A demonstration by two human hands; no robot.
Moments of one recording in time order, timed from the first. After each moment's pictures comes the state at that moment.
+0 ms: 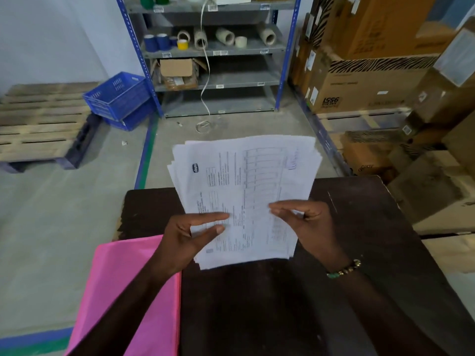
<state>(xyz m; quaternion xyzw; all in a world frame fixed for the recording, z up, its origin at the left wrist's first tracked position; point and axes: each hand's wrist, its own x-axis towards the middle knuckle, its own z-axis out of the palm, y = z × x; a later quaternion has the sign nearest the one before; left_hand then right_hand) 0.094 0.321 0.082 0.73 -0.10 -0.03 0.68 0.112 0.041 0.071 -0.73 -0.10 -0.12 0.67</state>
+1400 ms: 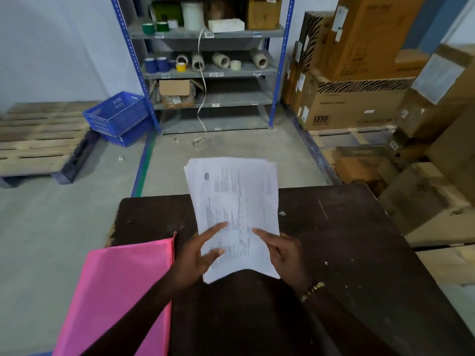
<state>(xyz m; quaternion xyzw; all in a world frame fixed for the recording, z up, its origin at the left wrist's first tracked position) 0.087 0.308 -0.002 0.84 -0.16 -0.06 0.52 0.078 0.041 -0.025 -0.86 -0.14 -0.15 0.47</state>
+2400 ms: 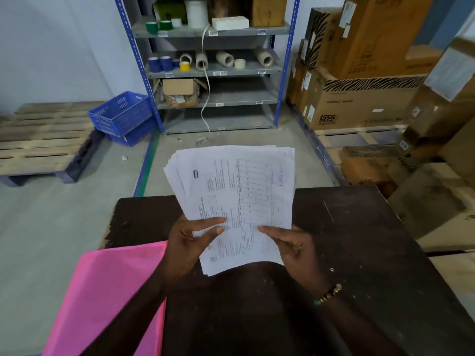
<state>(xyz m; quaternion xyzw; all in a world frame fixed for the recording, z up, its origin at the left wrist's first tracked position) 0.109 0.289 0.029 0.74 -0.12 0.09 0.66 0.093 0.028 -0.012 -0.76 -0.12 -0.10 0.63</state>
